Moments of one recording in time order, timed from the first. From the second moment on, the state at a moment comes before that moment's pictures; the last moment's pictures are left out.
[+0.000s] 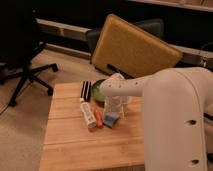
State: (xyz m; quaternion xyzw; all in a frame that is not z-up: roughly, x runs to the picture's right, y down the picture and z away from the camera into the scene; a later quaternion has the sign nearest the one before) arm 0.051 0.163 0.855 -0.21 0.30 0.72 0.59
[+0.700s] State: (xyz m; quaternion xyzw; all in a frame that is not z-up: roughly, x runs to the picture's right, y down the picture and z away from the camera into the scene) arm 0.058 0.179 0.870 -0.22 0.30 0.72 0.58
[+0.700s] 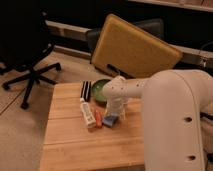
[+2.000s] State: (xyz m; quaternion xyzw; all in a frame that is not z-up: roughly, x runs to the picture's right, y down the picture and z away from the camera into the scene) arm 0.034 0.155 0.821 -0.23 0.25 0.72 0.60
